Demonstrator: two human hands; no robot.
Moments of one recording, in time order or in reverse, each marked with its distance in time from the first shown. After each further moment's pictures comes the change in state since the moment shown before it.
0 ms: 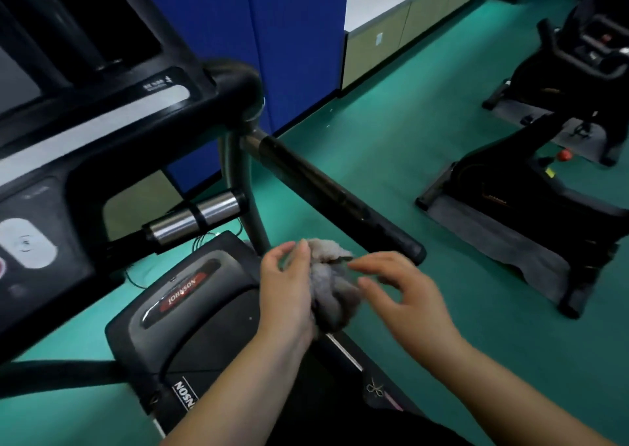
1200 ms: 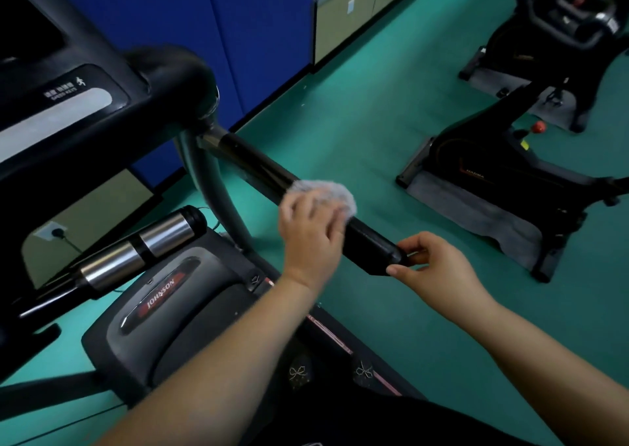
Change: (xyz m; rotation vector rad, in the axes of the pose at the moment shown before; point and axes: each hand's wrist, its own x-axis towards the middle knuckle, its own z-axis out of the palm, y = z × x) left_hand 0.092 -0.034 0.077 0.938 -0.171 1.147; right_hand 0.051 0.054 -0.060 -0.279 0.010 0.446
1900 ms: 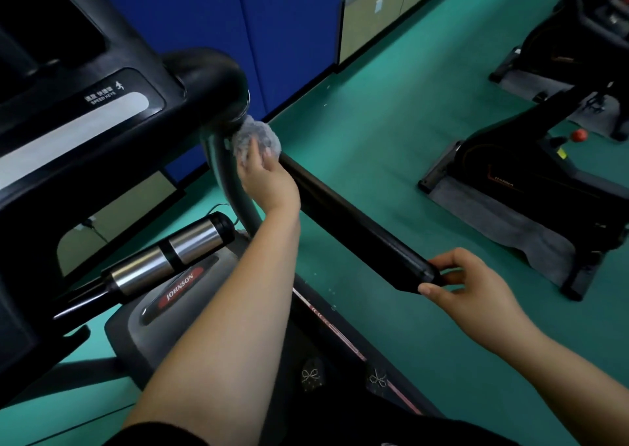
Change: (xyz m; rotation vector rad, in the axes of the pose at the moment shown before) left_hand 0.101 -0.064 -0.011 -0.428 0.342 -0.856; right_hand -0.001 0.000 -0.001 0.023 -0.034 -0.002
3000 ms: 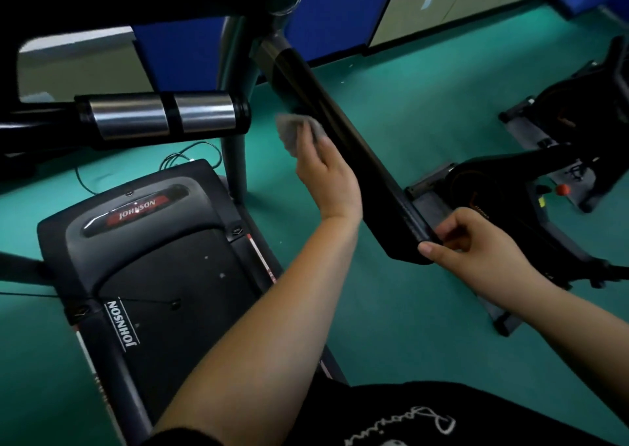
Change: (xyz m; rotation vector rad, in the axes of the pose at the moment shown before) left_hand -0.092 -0.057 0.027 -0.487 0.090 -0.027; right_hand 0.029 -0.004 -0.013 -0.332 -0.091 -0.230
